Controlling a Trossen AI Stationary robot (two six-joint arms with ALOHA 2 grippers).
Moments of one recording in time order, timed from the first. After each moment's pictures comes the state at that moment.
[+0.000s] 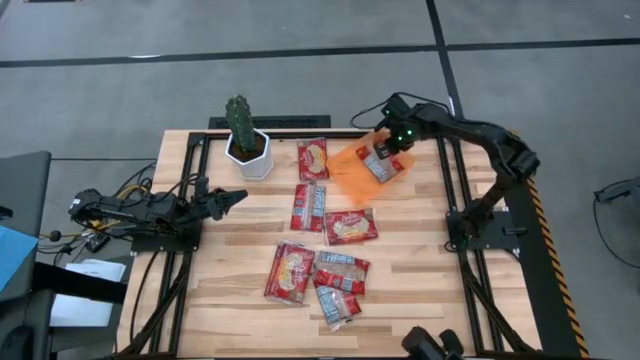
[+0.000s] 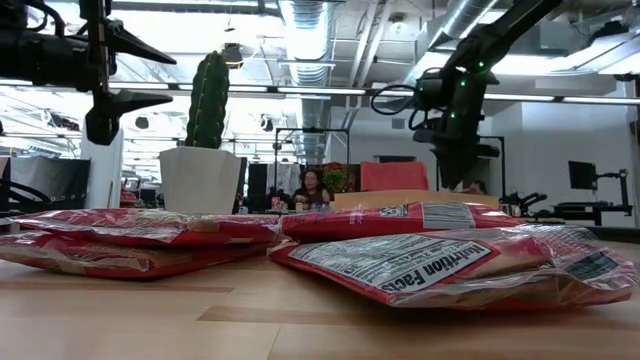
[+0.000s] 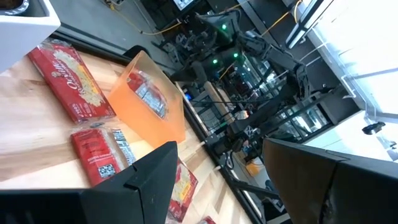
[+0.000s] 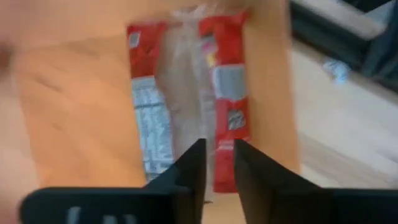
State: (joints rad) left arm -0.16 0.10 0.06 0.19 -0.60 -0.89; right arm -0.84 1.63 1.18 -0.79 0.00 0.26
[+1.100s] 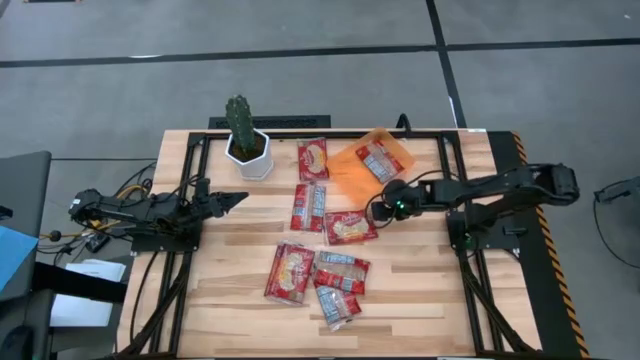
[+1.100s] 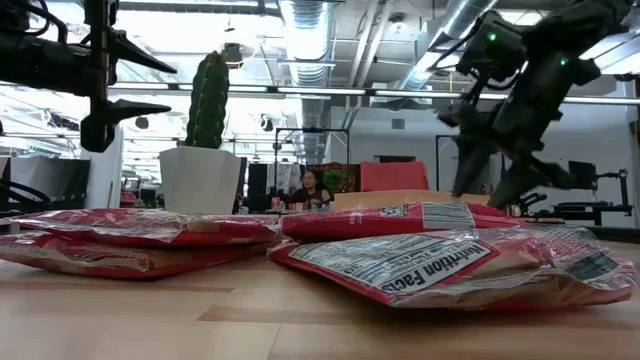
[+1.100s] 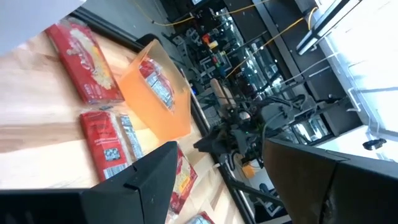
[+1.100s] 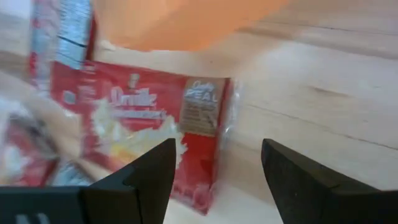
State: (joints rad) left arm -0.16 0.10 0.06 0.14 -0.61 -1.02; right arm -0.11 1.25 0.55 -0.29 0.06 1.24
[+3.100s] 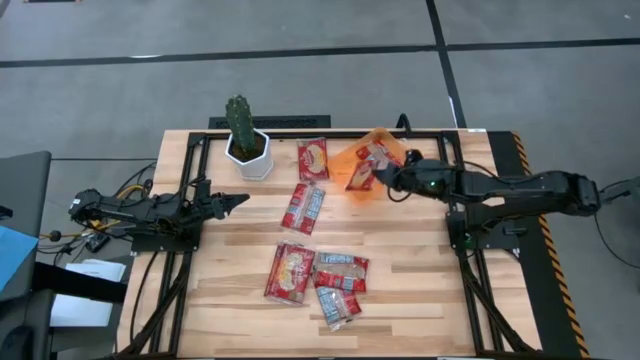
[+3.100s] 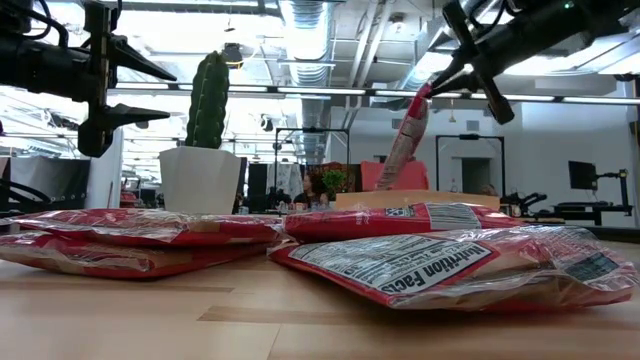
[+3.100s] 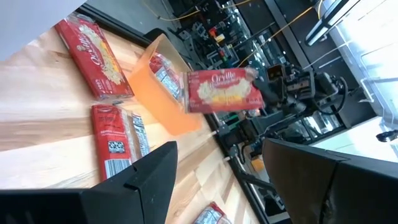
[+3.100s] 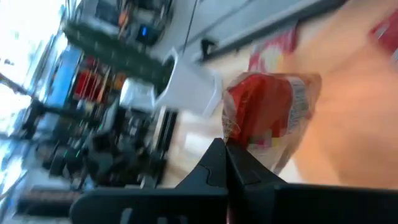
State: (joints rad) left arm -0.16 0.10 0.06 0.09 -0.60 -1.00; right arm -0.17 0.94 0.59 0.01 0.36 1.24
